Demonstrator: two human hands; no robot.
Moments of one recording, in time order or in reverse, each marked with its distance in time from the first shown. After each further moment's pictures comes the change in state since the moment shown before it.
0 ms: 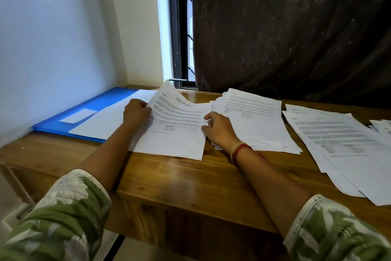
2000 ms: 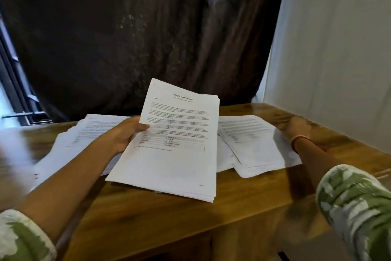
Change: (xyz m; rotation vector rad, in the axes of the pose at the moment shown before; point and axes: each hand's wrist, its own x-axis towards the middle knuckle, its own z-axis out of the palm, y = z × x) left_hand -0.171 0.293 0.168 -0.761 -1.070 0.039; right_hand -0.180 0.314 -0.470 -0.545 0.648 0.836
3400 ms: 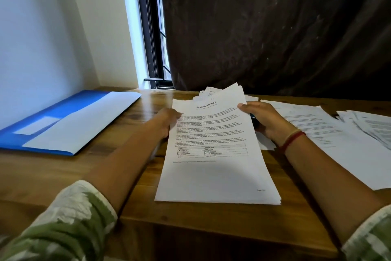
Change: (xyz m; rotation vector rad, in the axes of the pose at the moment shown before) left_hand -0.098 -0.035 -0.210 -0.055 0.544 -0.237; right_hand -0.266 -0.338 0.116 0.993 -0.947 -0.317
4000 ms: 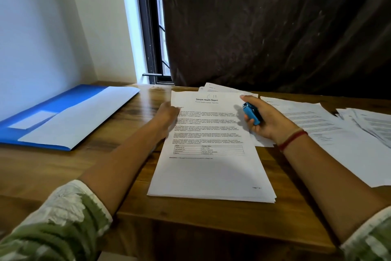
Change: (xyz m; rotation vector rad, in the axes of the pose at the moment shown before) left_hand -0.025 -0.004 0.018 -0.017 0.064 0.199; right_hand -0.005 -0.003 0.002 0.300 0.084 0.287
